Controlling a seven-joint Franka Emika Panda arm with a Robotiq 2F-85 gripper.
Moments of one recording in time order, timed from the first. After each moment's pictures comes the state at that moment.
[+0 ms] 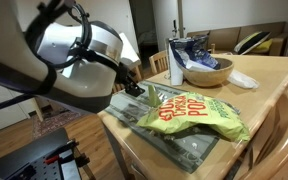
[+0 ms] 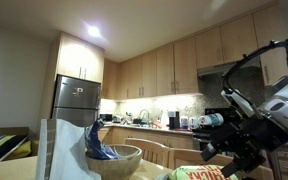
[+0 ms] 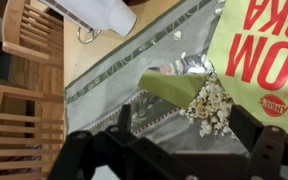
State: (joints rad) arm -1.65 0.93 1.37 -2.59 -2.60 2.73 -0.80
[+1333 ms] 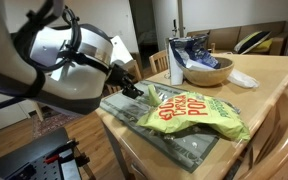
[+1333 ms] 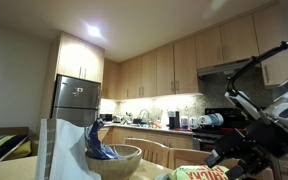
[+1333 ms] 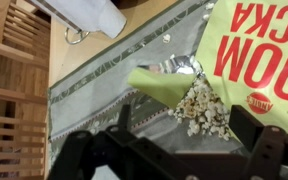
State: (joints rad) arm -1.66 0.94 1.38 -2.65 -2.60 2.61 -0.85
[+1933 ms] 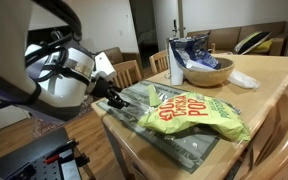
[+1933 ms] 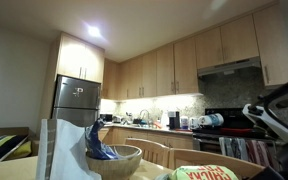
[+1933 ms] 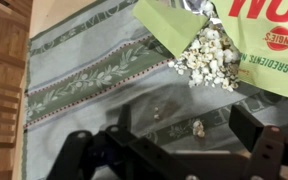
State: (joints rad) arm -1.53 0.95 1.32 -2.77 -2.60 2.39 -0.88
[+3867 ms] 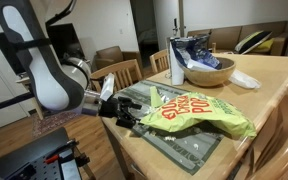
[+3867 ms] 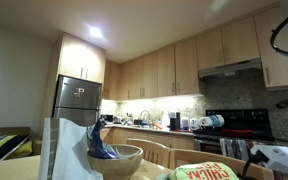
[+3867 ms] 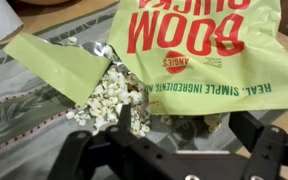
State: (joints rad) arm -0.10 0.36 0.28 -2.70 -2.41 2.15 -0.08
